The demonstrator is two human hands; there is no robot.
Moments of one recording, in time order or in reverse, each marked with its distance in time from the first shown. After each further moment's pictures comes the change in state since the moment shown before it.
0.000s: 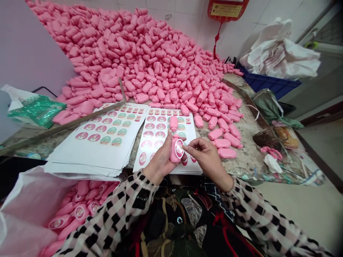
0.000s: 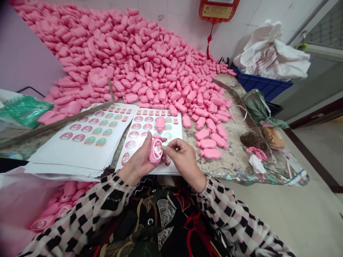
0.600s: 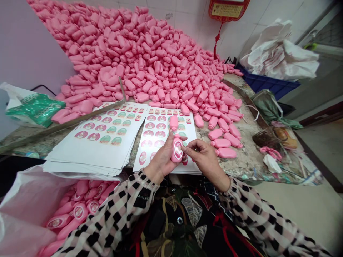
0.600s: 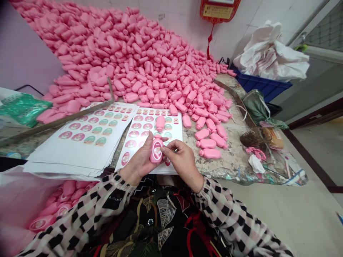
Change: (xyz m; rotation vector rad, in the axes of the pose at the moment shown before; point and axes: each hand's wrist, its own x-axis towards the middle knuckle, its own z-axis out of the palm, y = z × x) left_hand 0.005 -0.006 -0.007 -0.044 -0.042 0.041; right_hand -0.002 0.002 0.004 -0.059 -0.001 -0.011
